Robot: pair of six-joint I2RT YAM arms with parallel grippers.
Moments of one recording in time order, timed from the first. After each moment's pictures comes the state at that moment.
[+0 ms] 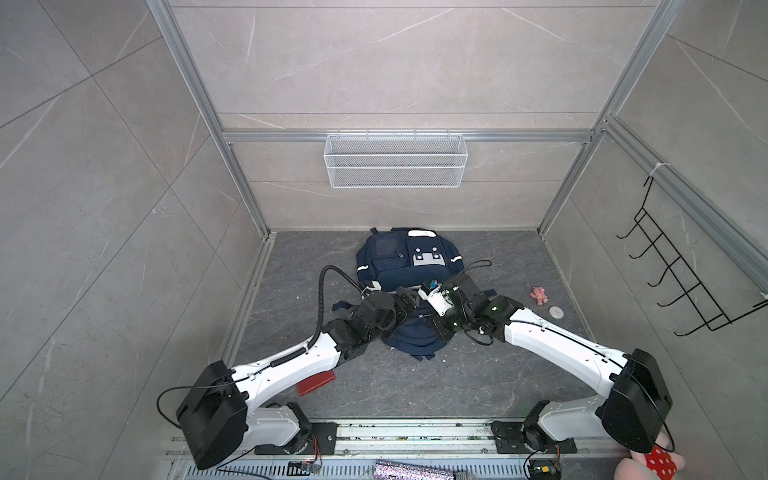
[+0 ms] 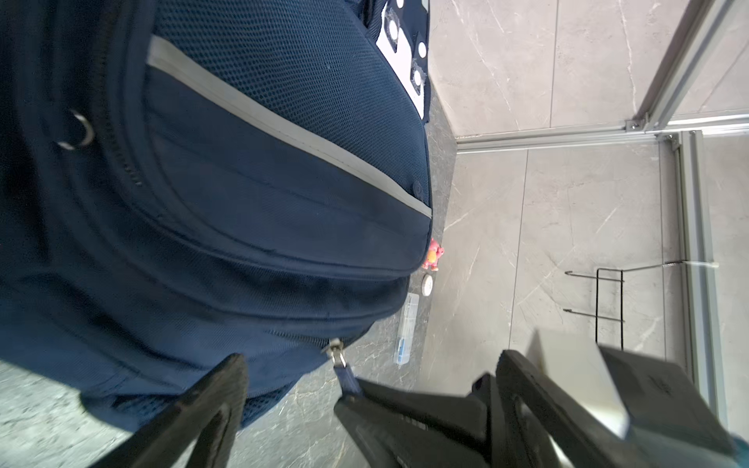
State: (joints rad) left arm -0.87 1.33 0.84 -0.03 -0.10 -1.43; right arm 0.71 1.39 1.04 -0.58 -0.18 0.05
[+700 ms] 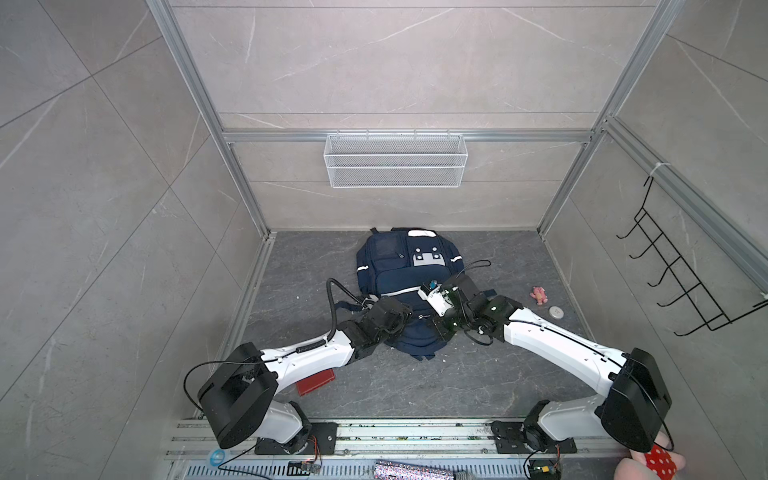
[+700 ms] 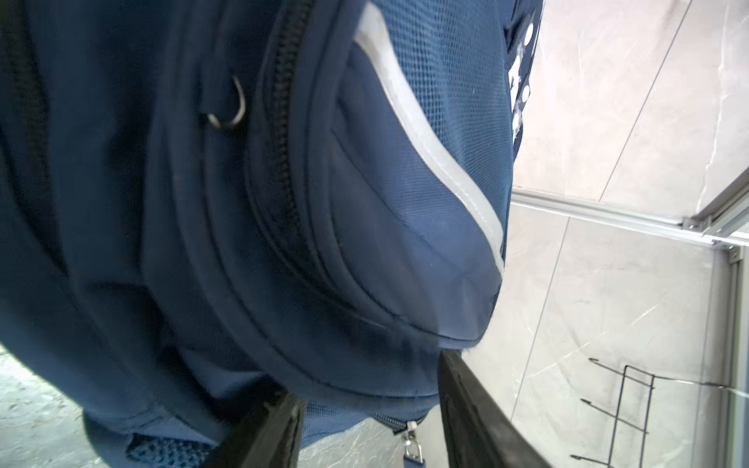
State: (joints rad) left arm -0.88 1.42 0.80 0.00 -0.16 -1.67; right arm 0.71 1.39 1.04 -0.58 -0.18 0.05
